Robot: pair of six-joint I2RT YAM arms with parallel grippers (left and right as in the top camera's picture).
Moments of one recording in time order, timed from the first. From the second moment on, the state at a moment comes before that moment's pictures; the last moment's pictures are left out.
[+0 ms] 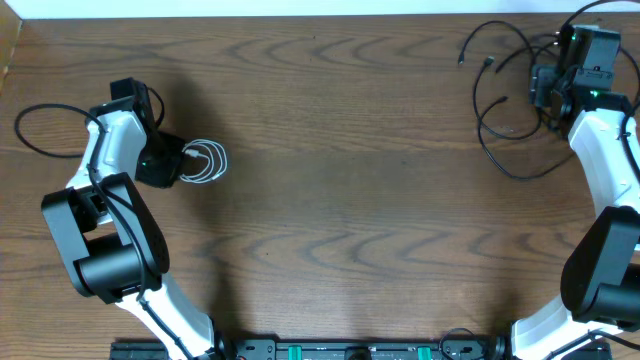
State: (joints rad) left arm 0.29 1.97 1.40 -0.92 0.03 -0.92; right arm -0.17 1.80 1.38 -0.35 0.13 -0.12
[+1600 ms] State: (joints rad) left arm -0.01 1.97 1.39 -0.66 1.32 -0.84; right arm 0.63 1.81 1.38 -0.34 -0.41 0.11
